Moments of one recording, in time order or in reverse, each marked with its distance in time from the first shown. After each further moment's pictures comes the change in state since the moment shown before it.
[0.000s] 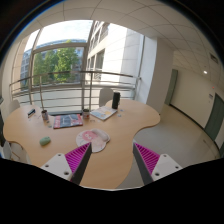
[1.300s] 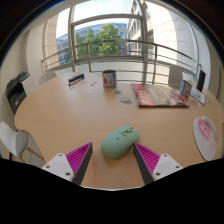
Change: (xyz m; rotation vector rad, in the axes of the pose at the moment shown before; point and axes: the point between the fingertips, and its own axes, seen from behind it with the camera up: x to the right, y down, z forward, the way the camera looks) arm -0.523 0.143 0.247 -0.215 -0.509 -0.130
